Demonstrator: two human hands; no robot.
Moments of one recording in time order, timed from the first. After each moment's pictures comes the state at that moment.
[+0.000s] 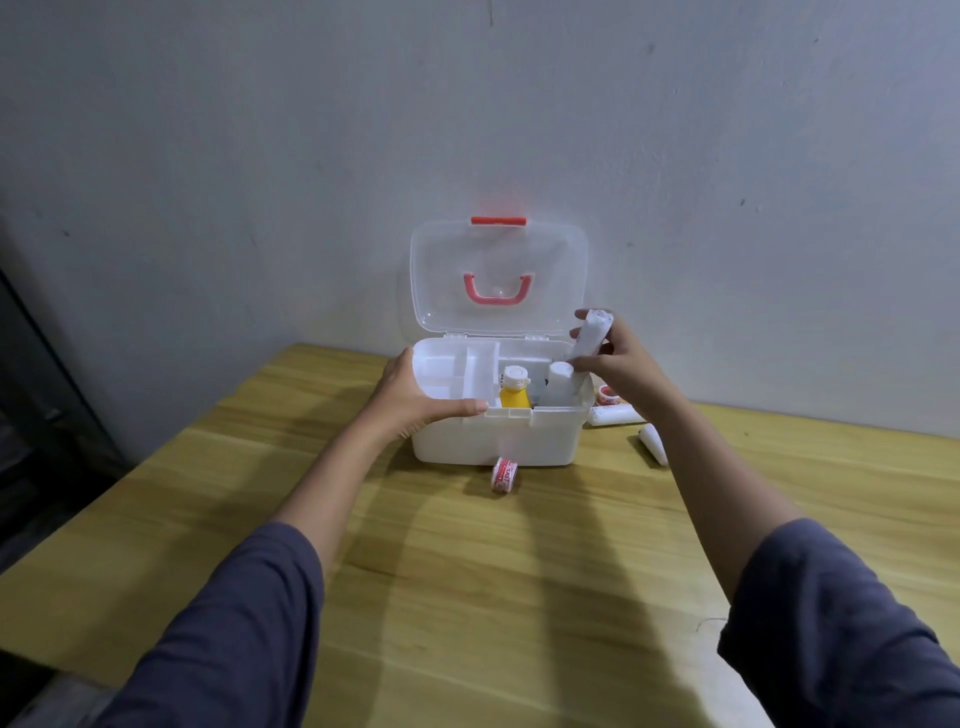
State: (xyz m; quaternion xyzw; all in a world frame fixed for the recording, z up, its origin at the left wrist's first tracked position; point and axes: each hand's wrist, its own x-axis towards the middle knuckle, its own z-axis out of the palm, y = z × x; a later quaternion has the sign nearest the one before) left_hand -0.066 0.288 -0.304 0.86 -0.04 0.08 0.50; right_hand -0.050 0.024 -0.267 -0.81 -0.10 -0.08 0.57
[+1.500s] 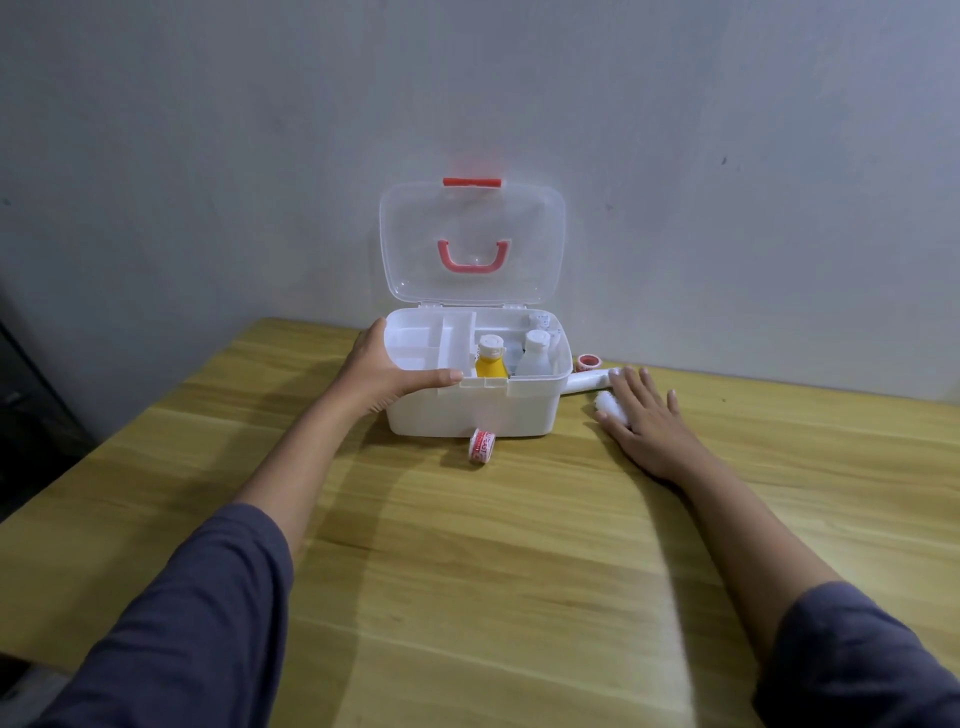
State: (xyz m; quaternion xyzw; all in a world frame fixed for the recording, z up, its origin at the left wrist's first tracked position) left_hand -0.077 0.308 -0.299 0.85 -0.02 0.09 0.51; right_hand -0.068 -0.021 -0.365 -0.98 -0.08 -0.04 0.17
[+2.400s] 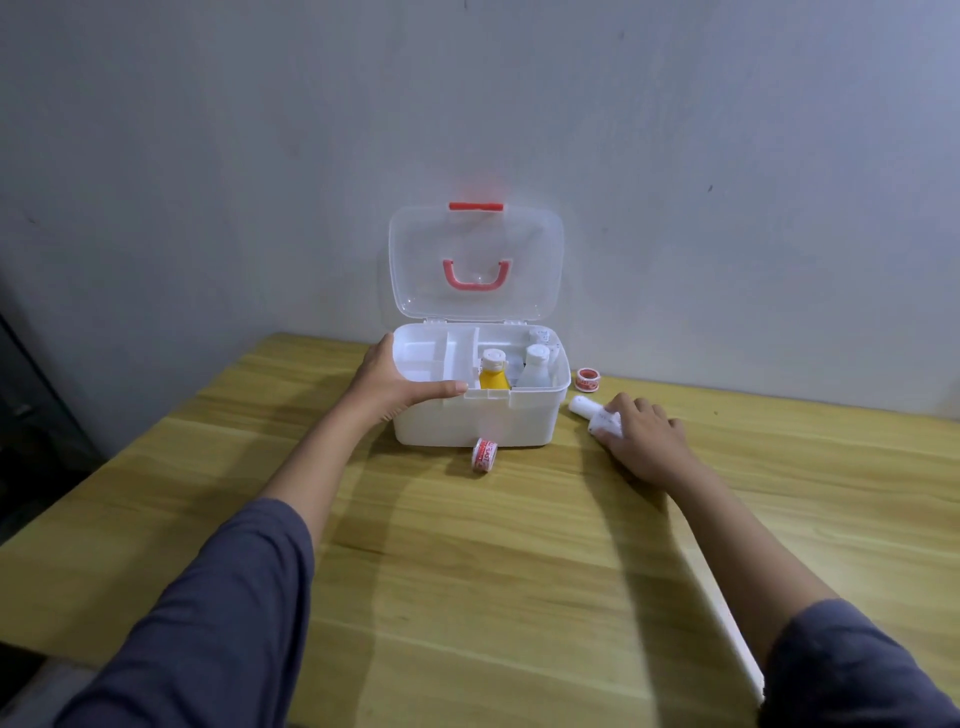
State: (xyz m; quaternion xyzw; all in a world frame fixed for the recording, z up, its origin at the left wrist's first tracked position) left_hand -0.064 0.284 -0.339 0.85 -0.01 0.05 0.53; right_hand -0.083 -0.022 -0.387 -0.99 0.02 -0.03 0.14
